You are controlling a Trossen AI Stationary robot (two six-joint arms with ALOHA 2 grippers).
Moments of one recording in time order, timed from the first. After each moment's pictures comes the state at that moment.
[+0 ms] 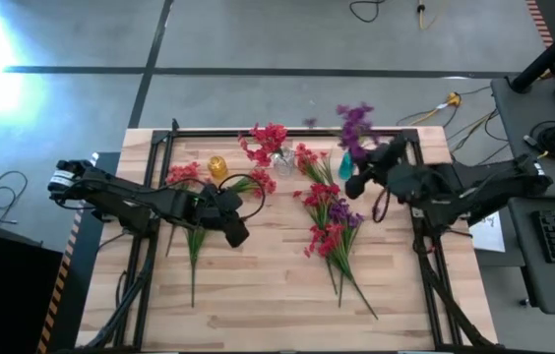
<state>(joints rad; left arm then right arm) -0.22 1.34 0.97 -0.69 -0.45 -0.74 0.15 1.03 1.08 -0.44 0.90 0.24</state>
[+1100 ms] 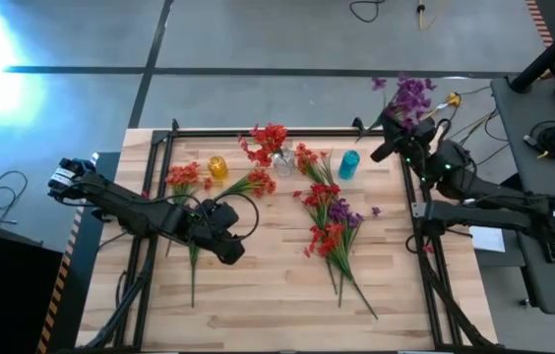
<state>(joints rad) -0.36 1.34 0.97 -0.70 -0.46 -0.90 -0.41 0.67 0.55 0.28 0.56 0.03</state>
